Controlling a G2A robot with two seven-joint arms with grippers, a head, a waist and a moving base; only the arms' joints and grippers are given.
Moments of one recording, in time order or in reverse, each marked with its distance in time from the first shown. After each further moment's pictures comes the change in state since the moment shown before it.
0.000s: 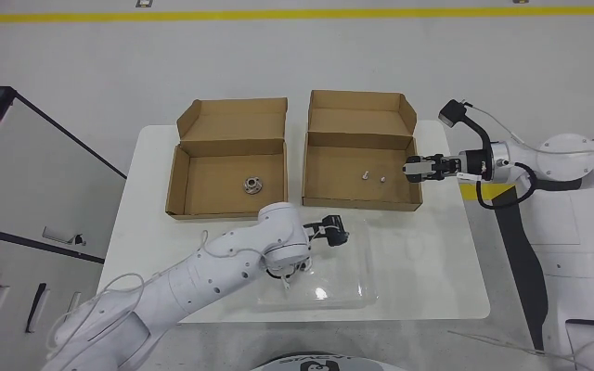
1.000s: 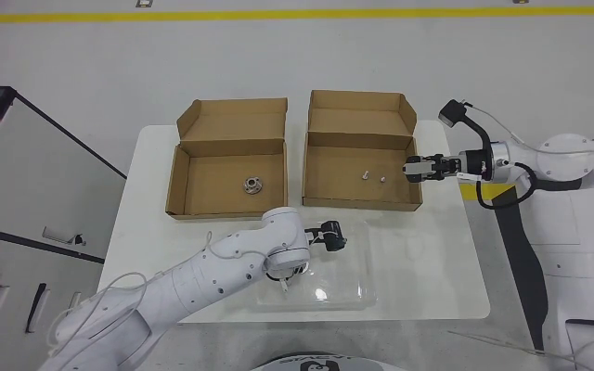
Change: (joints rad) left arm -0.020 -0.005 0.073 0.070 0.017 -0.013 0.022; right arm 0.000 0.000 0.000 0.000 0.000 0.000 0.000
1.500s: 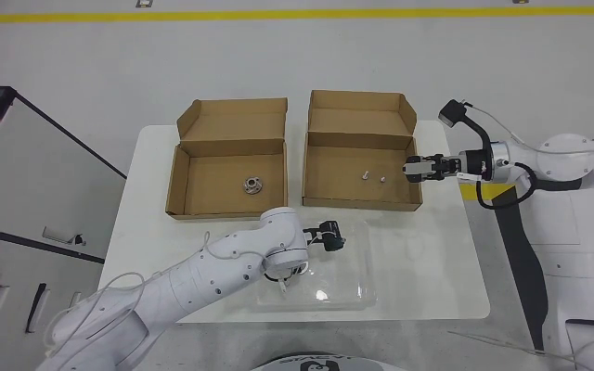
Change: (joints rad) left arm -0.001 0.012 0.001 -0.018 -0.010 0.006 -0.007; right arm 0.000 0.000 0.000 0.000 0.000 0.000 0.000
